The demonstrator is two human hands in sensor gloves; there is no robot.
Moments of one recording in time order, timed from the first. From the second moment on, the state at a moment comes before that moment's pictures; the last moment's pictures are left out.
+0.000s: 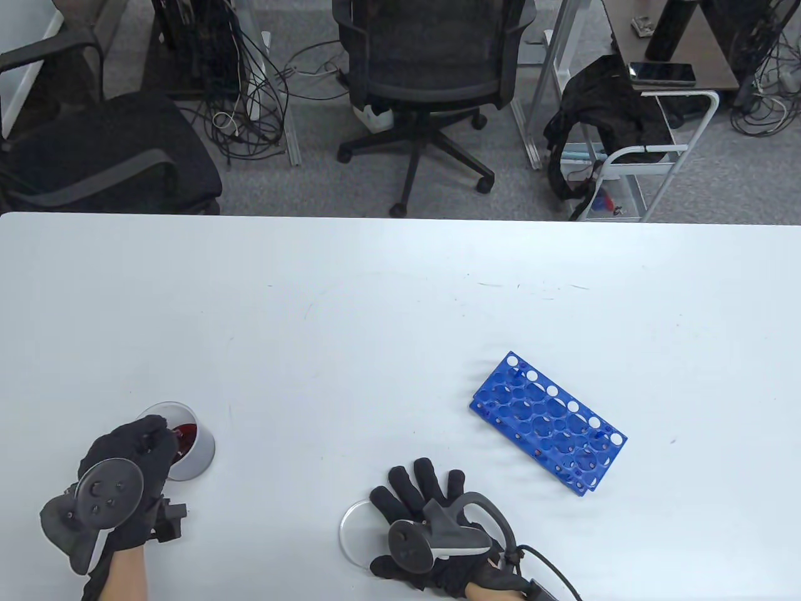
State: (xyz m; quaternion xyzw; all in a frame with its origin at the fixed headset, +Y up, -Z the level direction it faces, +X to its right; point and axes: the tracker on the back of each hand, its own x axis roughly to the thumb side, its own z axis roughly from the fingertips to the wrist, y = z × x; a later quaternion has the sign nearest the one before) left_hand -0.349 -0.688 -0.140 0.20 0.15 0.13 0.96; right_hand 0.039 -0.812 -0.123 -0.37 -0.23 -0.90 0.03
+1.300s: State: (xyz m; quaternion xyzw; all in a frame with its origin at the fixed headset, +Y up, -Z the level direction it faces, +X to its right) left_hand -0.320 -0.630 -0.063 0.37 0.04 0.25 0.90; right_hand 0.039 -0.812 -0.123 -0.37 -0.23 -0.90 0.03
